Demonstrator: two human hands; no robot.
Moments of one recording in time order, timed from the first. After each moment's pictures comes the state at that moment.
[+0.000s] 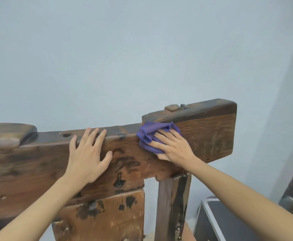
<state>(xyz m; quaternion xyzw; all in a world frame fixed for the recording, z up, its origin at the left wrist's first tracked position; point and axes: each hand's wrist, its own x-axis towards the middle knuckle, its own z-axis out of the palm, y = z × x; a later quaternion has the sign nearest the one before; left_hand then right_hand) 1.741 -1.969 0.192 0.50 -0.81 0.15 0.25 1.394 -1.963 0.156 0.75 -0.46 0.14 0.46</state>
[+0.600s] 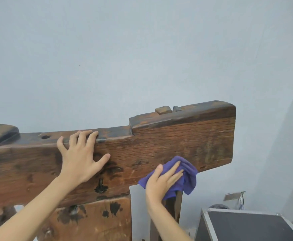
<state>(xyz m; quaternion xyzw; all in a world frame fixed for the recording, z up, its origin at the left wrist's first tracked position) 1.682 -1.985 0.180 0.57 -0.75 0.24 0.26 1.468 -1.948 0.055 0.27 -0.70 0.65 -0.09</state>
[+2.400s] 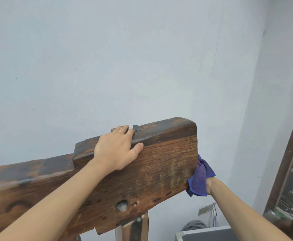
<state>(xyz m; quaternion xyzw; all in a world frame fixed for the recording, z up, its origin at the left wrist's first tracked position) 1.444 -2.009 0.270 0.40 -0.88 0.15 0.21 1.134 -1.925 0.144 0.24 -0.53 0.72 -0.38</state>
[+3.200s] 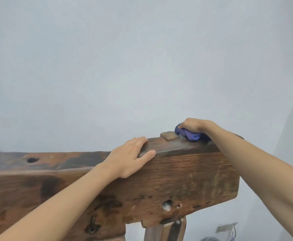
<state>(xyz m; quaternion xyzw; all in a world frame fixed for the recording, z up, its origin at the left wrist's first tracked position) 1.582 -2.031 0.252 0.36 -0.90 -0.06 0.24 1.282 -2.058 0.355 0.61 -0.78 0.09 -0.09</state>
